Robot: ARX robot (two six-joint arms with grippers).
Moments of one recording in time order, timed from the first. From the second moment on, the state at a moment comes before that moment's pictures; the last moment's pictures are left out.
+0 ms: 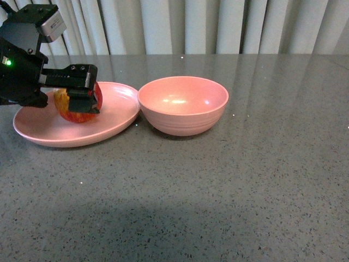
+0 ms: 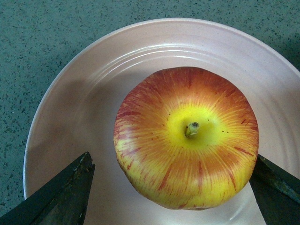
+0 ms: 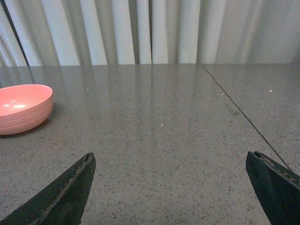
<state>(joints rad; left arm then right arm) -0.13 1.71 1.07 -0.06 0.00 0.04 0.00 0.00 0.01 0.00 0.00 0.01</state>
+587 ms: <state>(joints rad) -0.13 1.64 1.09 -0.10 0.01 0.05 0.00 0.00 0.01 0.00 0.00 0.01</state>
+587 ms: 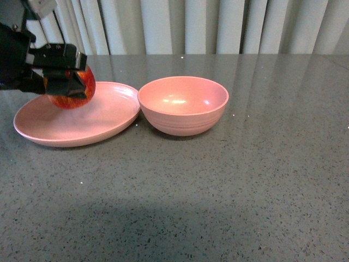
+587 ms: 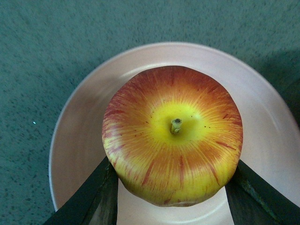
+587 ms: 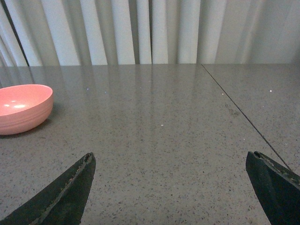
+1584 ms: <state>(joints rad) -0.48 1.66 1.29 -0.16 0.01 0.07 0.00 0.00 0.01 0.00 0.00 0.01</state>
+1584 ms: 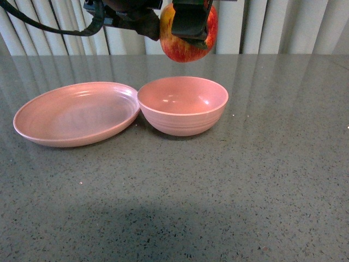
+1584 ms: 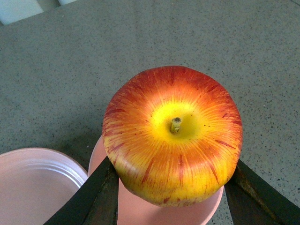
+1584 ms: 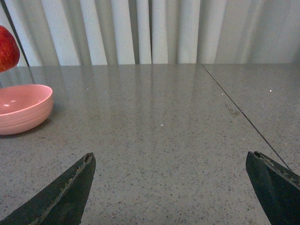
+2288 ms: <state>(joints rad) -0.48 1.77 1.27 -0.14 0.02 0.05 0.00 0.00 0.01 0.00 0.00 0.01</state>
